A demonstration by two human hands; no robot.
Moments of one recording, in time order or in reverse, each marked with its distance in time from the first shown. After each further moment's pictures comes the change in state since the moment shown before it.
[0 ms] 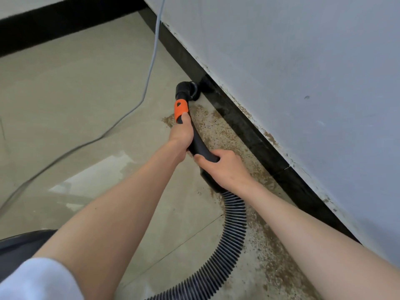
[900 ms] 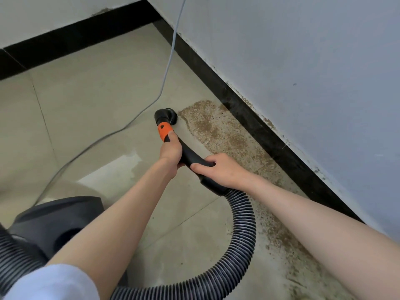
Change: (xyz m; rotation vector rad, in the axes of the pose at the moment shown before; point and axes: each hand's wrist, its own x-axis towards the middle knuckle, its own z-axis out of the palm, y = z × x) left_hand -0.072 -0.050 -0.067 -0.143 0.043 -0.090; right_hand -0.071 -0.020 0.019 0.019 -0.224 -0.075
